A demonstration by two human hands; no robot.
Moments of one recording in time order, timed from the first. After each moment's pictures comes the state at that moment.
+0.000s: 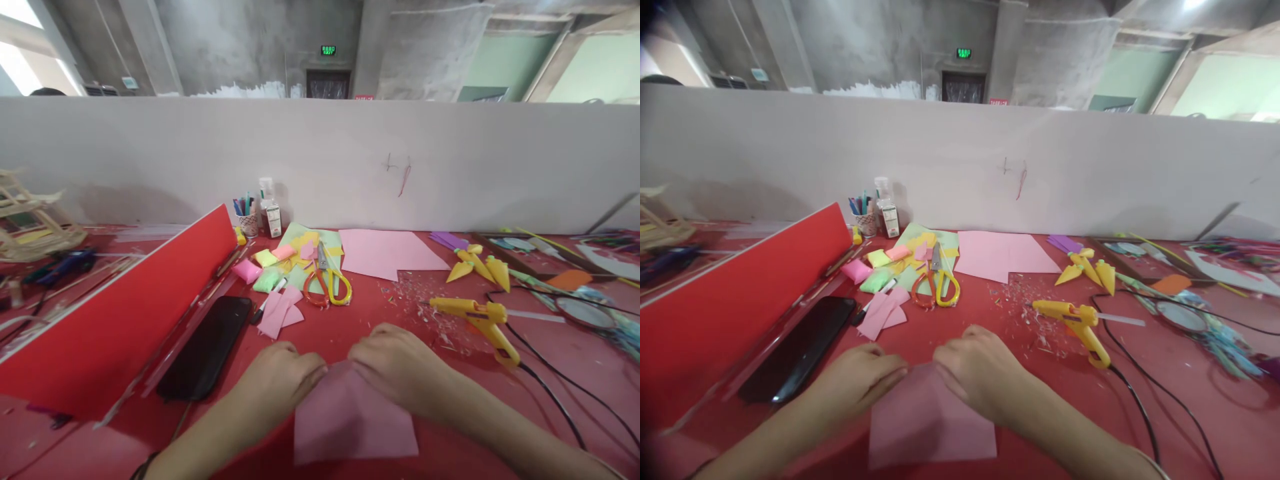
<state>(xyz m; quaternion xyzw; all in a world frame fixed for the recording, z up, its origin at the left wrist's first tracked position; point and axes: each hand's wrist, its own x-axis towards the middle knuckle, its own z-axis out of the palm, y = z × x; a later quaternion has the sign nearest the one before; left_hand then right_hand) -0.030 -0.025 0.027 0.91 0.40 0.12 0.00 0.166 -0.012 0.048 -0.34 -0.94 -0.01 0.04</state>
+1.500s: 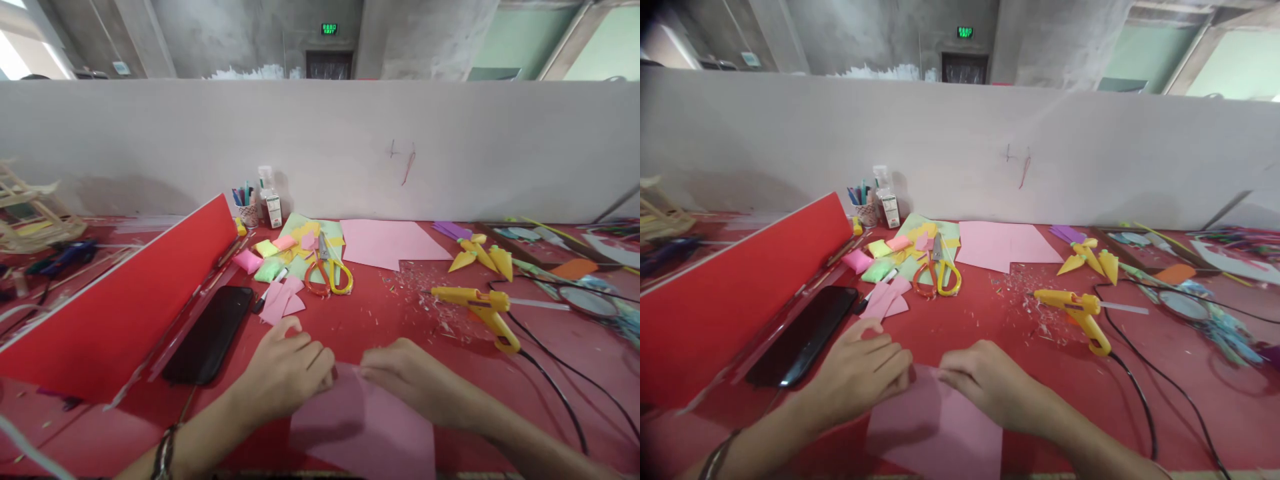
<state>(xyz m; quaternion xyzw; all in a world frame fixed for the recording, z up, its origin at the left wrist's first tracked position) -0.023 -0.028 0.029 0.88 0.29 0.31 -0.22 0.174 -0.029 0.049 -0.38 -0.89 0.23 0.08</state>
